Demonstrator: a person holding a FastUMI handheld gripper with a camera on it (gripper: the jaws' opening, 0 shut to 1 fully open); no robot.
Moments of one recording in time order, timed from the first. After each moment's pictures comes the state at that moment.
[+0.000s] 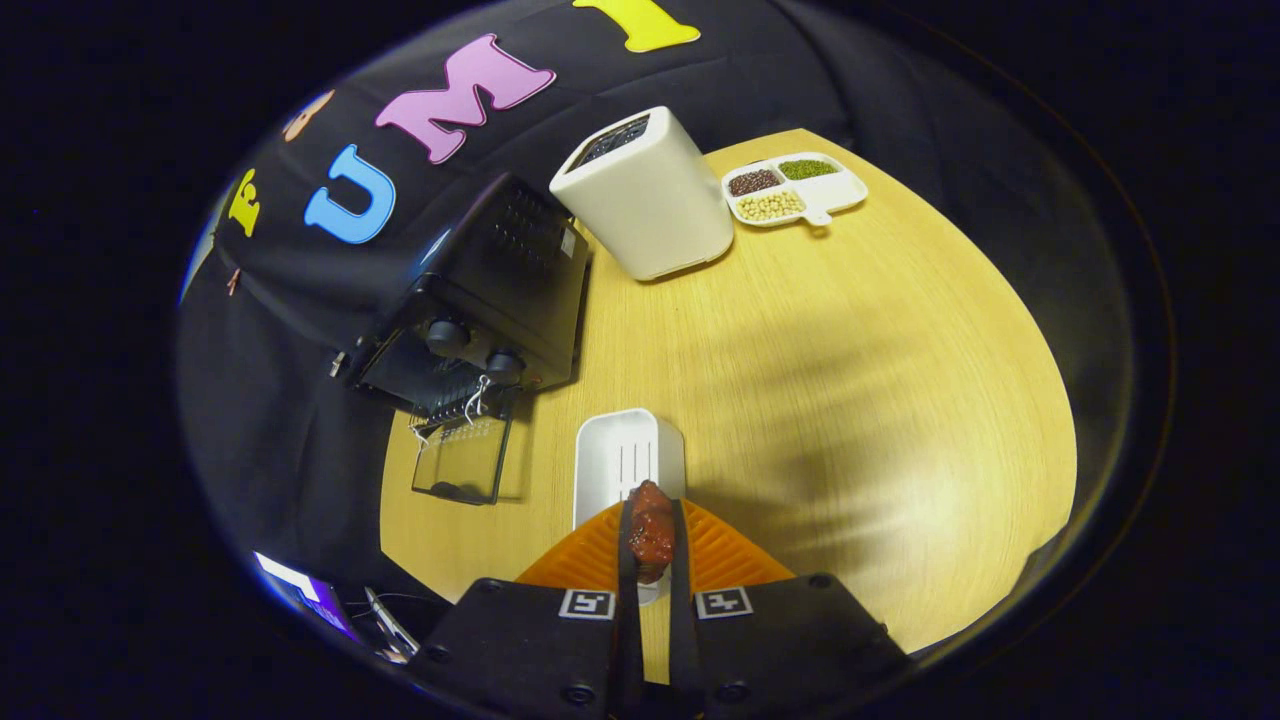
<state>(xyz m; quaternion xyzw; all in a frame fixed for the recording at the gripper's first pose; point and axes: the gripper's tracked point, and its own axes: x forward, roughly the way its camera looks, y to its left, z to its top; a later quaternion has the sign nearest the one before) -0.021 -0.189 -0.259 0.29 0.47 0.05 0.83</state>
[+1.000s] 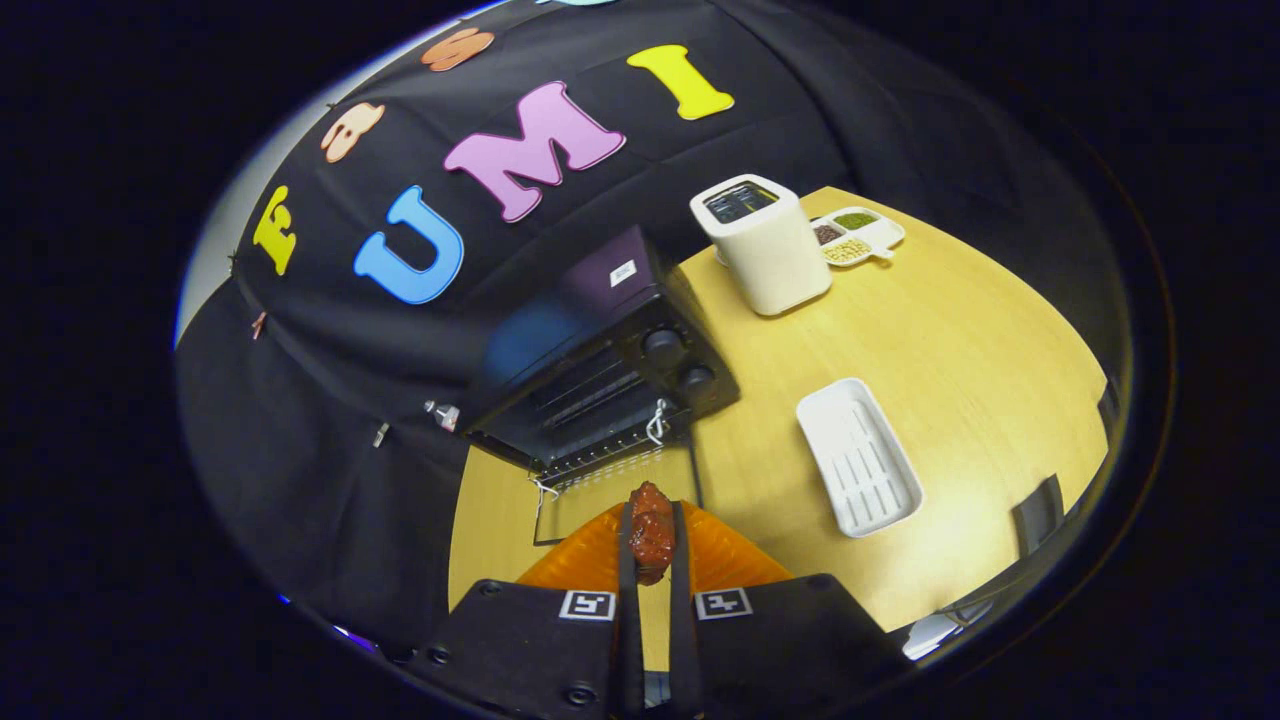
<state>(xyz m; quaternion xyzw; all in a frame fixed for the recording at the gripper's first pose) -0.027 -0.007 -0.145 0.32 0.35 0.03 0.88</state>
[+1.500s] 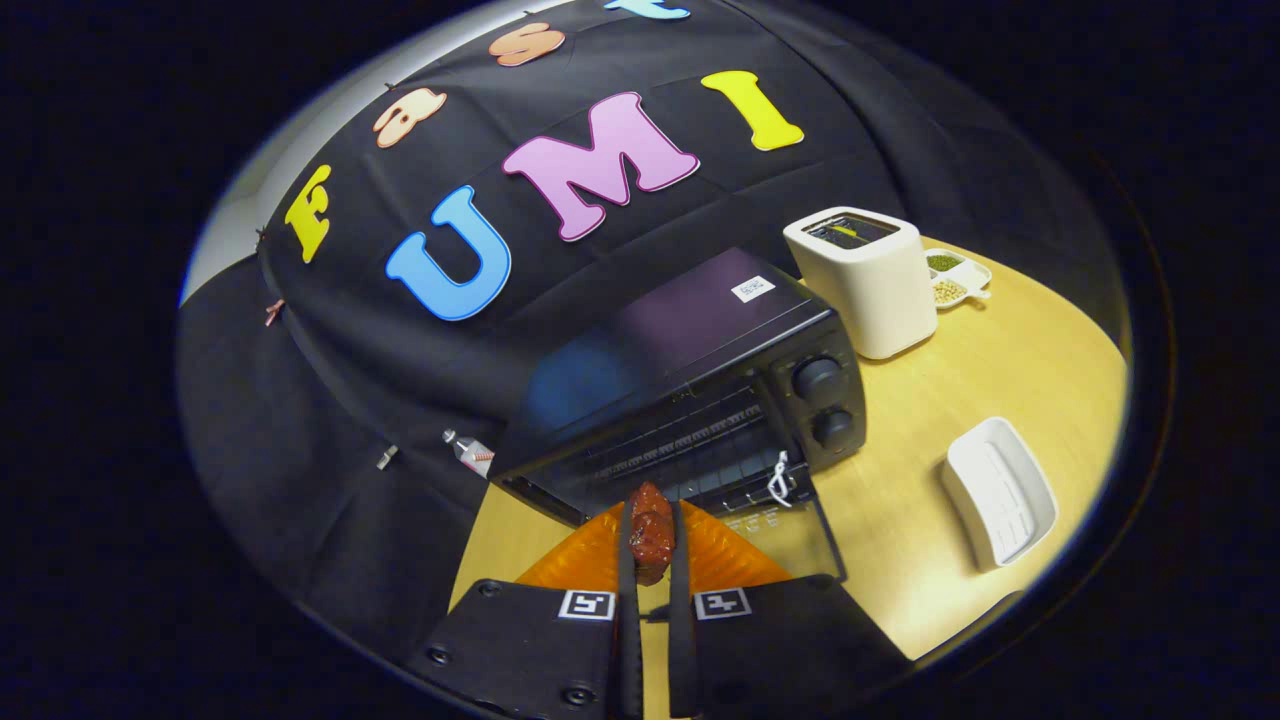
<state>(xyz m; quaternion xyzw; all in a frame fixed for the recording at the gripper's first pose) 0.076 0.082 -0.145 0.34 0.24 0.03 0.91</state>
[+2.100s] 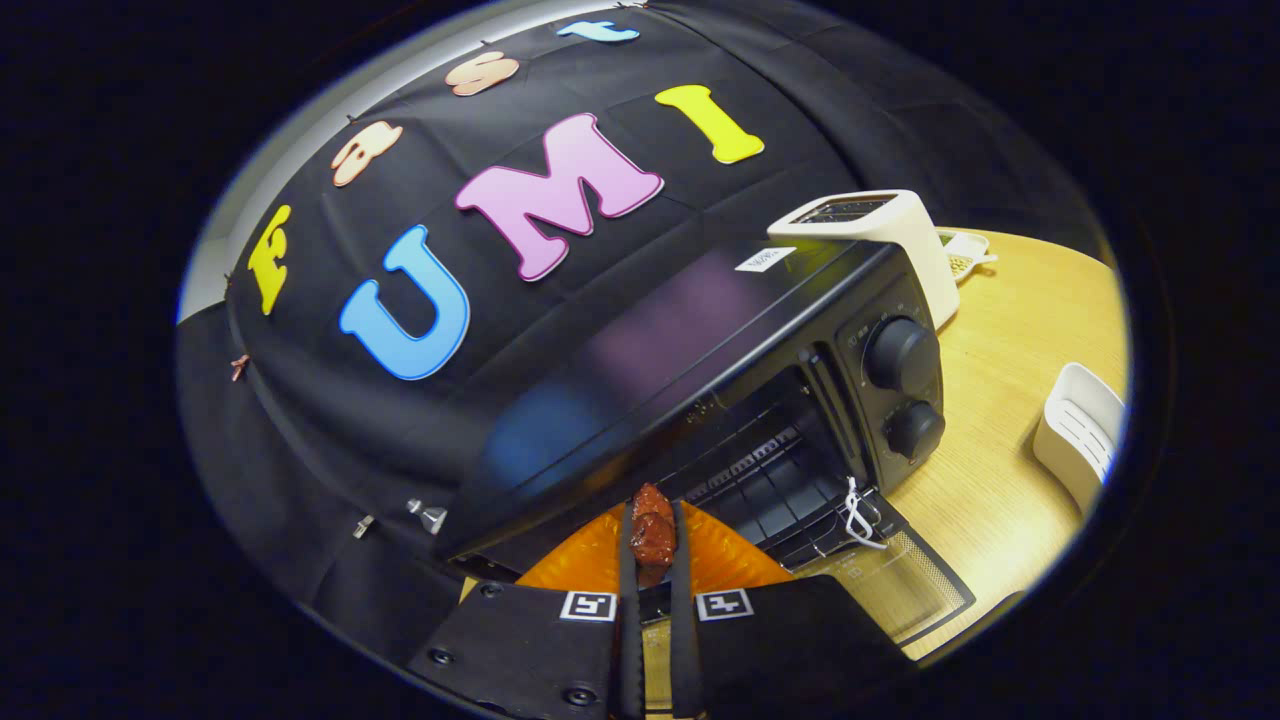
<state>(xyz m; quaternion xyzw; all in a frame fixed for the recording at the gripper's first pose) 0.157 0.093 -0.198 0.37 0.18 -0.07 0.91</state>
